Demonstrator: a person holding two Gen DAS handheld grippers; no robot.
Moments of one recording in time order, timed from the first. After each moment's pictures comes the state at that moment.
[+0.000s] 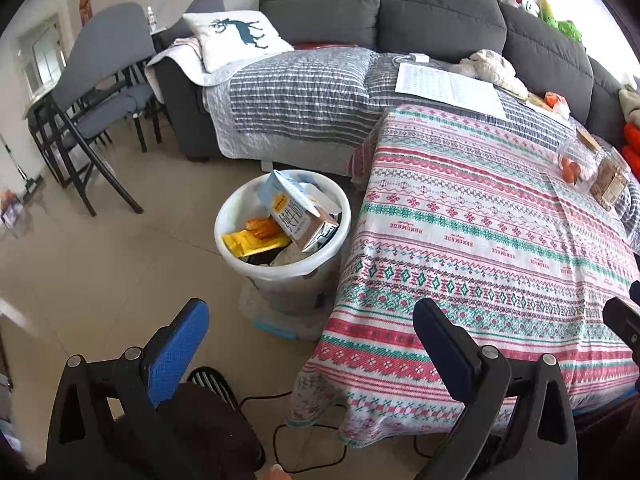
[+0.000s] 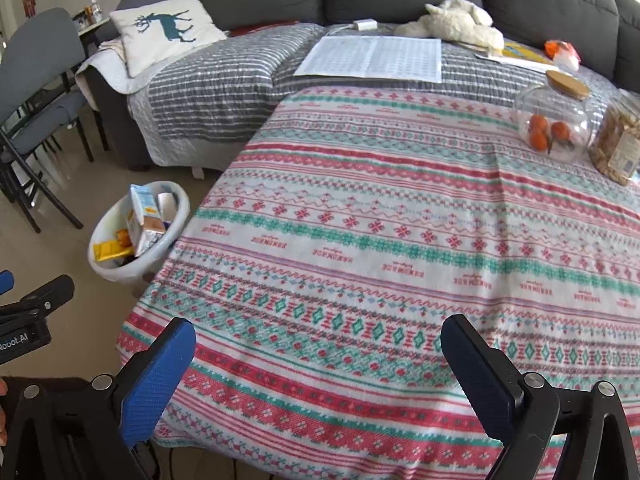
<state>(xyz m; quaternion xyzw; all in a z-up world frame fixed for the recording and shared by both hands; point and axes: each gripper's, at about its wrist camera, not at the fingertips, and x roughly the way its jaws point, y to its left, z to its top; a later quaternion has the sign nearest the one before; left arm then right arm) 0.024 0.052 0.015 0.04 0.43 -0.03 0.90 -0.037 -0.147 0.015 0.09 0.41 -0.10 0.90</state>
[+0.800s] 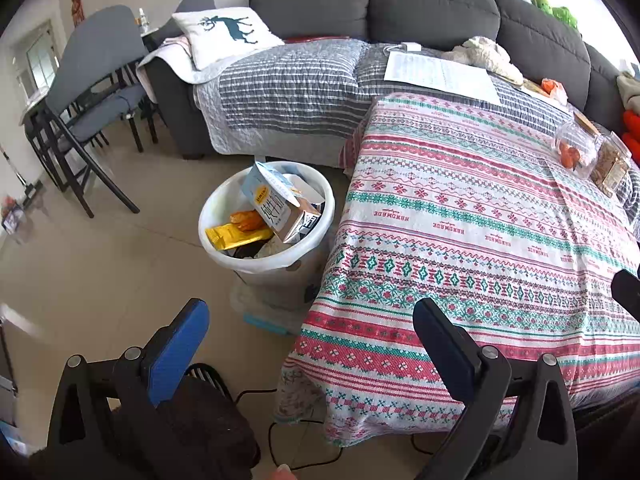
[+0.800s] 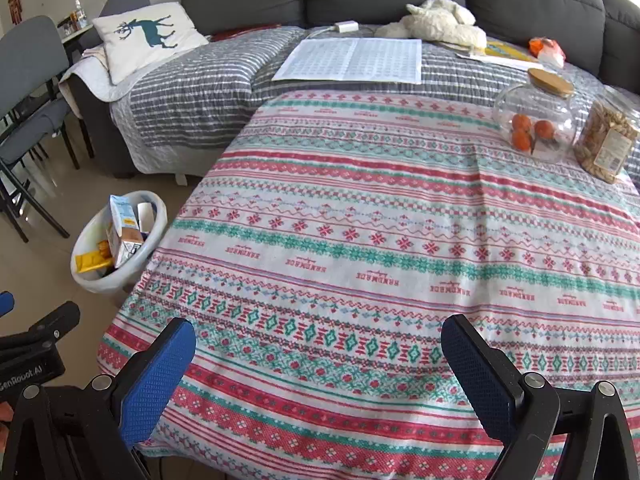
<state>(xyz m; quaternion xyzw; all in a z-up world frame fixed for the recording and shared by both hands) 0.021 0.030 0.005 0.05 0.44 -0.03 0.90 -0.034 -0.164 0.016 0.09 0.41 -0.12 0.90</state>
